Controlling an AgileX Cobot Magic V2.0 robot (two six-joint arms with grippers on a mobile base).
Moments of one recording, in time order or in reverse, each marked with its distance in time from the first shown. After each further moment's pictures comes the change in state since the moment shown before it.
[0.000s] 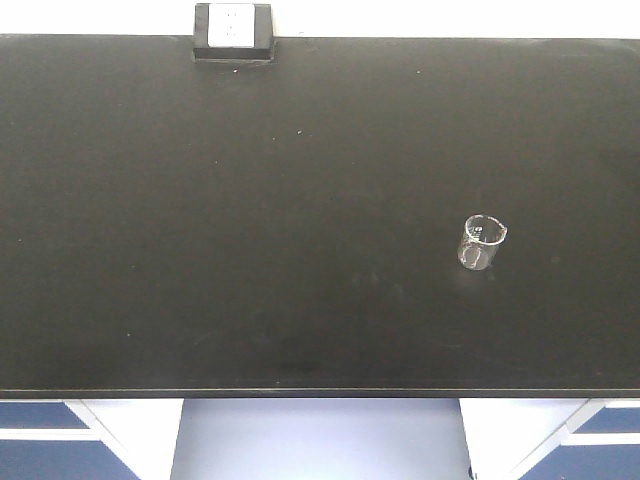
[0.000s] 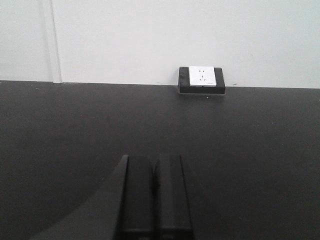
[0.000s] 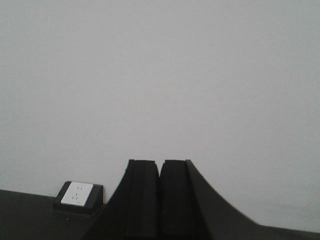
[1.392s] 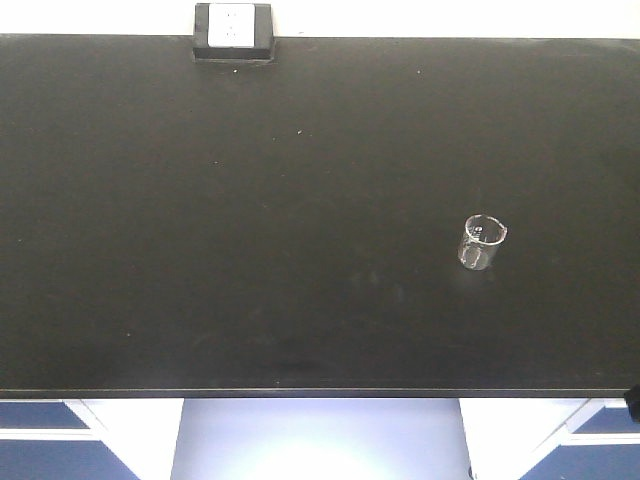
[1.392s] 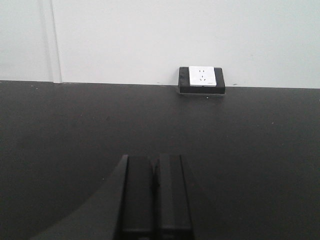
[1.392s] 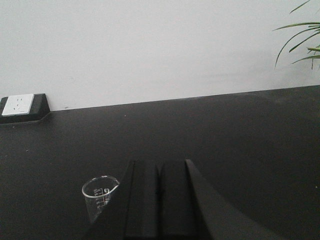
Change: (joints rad) left arm 0.000 0.000 0.000 0.000 0.000 0.000; right arm 0.000 -0.504 0.509 0.850 0.380 -0.759
